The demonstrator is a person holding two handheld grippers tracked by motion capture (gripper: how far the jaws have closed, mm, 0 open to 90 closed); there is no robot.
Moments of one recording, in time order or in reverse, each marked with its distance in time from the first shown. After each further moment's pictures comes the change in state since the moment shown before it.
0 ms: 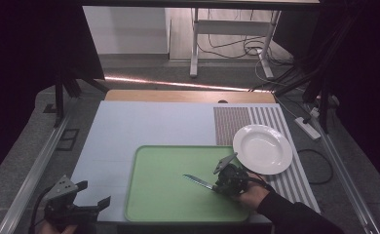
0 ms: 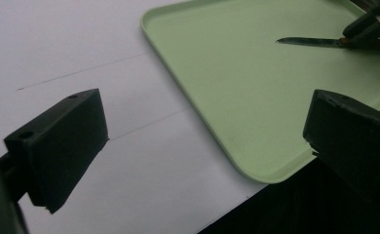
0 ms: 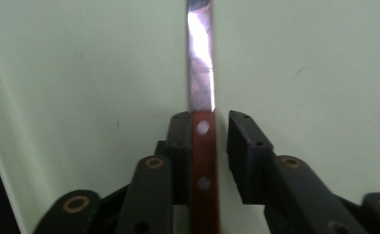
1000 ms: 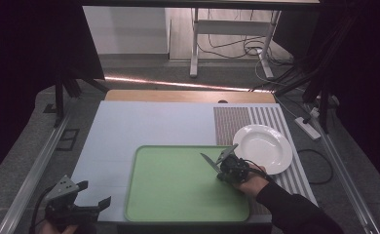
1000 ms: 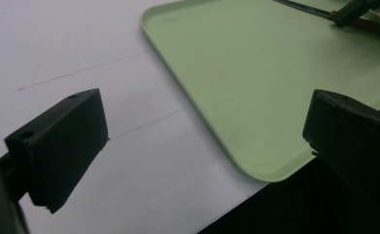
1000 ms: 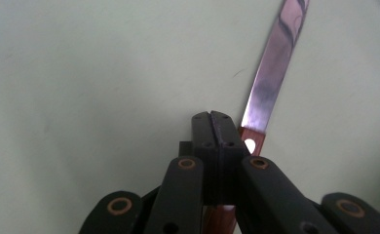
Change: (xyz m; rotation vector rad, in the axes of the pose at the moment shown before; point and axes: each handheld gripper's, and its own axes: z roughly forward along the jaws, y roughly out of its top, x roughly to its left) left arm -0.001 0.000 0.001 0.007 0.005 0.009; right arm -0.032 0.006 0.008 0.021 -0.056 -0.011
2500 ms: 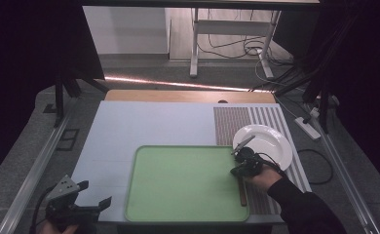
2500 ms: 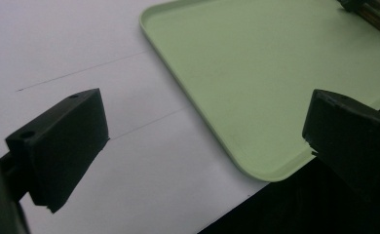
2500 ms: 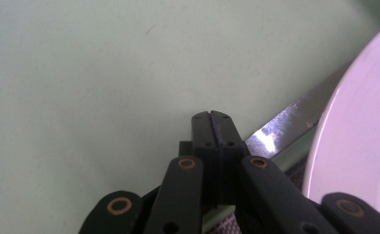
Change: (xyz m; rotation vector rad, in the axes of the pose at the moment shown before) left arm -0.001 0.001 0.000 0.004 0.001 0.007; right arm -0.040 -0.027 -0.015 0.032 0.026 0.175
